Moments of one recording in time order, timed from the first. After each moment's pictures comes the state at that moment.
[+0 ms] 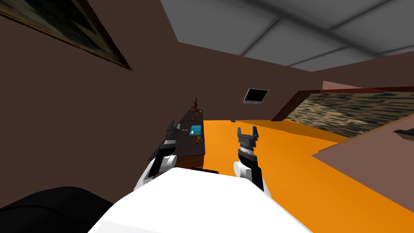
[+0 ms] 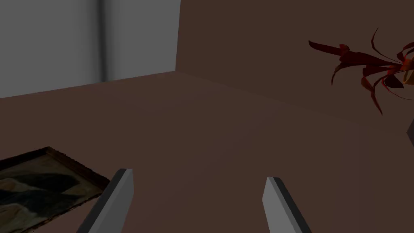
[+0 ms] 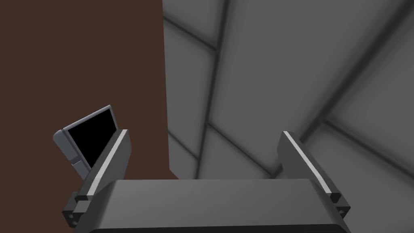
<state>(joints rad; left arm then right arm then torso) 0.49 0.00 0.05 -2.23 0.01 -0.38 0.10 0.45 0.03 0.02 -2.23 -0.07 -0.52 -0.13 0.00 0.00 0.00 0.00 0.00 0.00</state>
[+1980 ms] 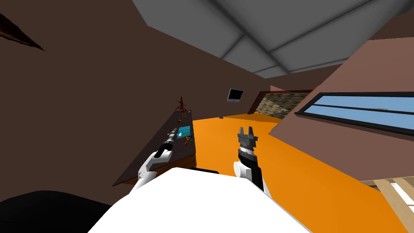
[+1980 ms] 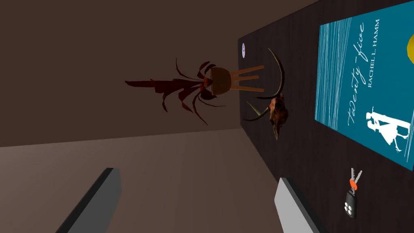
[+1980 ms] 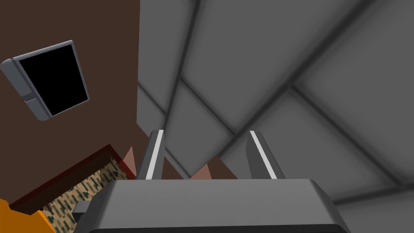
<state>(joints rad) 0.29 0.21 0.22 -1.79 0.06 0.04 0.07 0.45 0.03 0.02 -2.23 -0.07 -0.52 -0.13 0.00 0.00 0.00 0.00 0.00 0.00</state>
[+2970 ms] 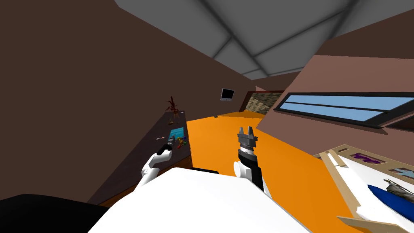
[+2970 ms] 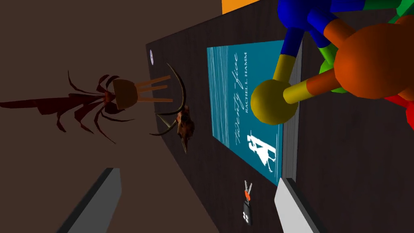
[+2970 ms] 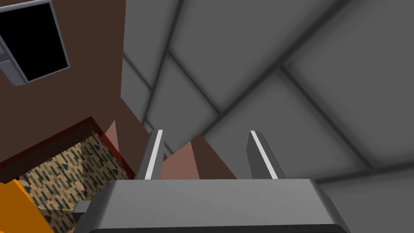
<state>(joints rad) 0.20 0.19 0.31 -1.56 0.10 0.26 0.05 0.45 0.03 0.02 -2.23 -0.07 -0.52 -0.13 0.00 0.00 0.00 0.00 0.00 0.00</state>
